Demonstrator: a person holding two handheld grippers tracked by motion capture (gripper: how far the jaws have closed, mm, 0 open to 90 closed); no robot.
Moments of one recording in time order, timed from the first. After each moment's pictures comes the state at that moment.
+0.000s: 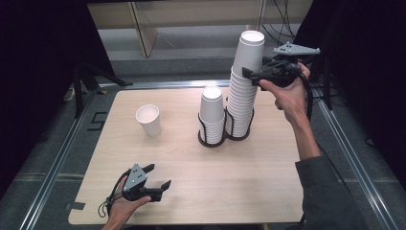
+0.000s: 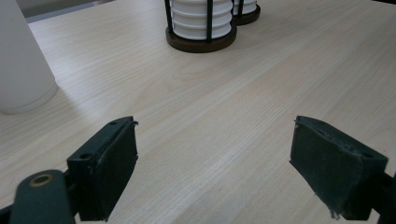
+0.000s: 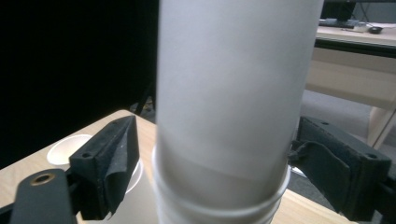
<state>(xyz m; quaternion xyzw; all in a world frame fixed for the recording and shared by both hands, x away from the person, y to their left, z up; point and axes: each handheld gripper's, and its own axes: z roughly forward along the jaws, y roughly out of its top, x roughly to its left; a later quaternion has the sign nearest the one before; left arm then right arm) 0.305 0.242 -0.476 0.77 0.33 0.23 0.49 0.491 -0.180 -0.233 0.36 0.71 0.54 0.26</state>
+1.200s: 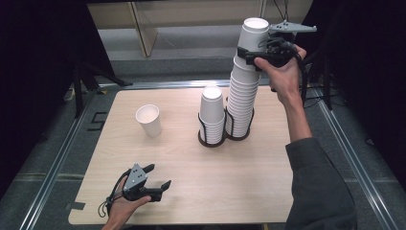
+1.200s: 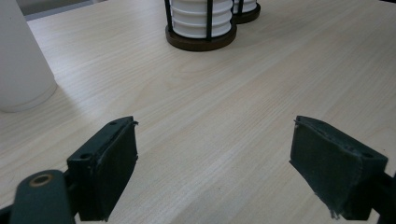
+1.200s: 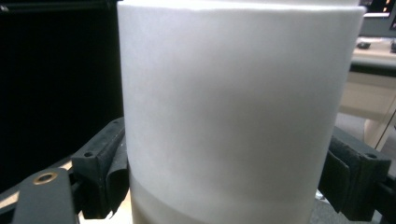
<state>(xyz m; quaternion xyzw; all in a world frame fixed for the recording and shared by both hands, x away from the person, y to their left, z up) 0.305 0.242 -0.475 0.77 0.33 0.23 0.49 0.516 -0.164 -0.195 0.37 0.69 0.56 0.26</state>
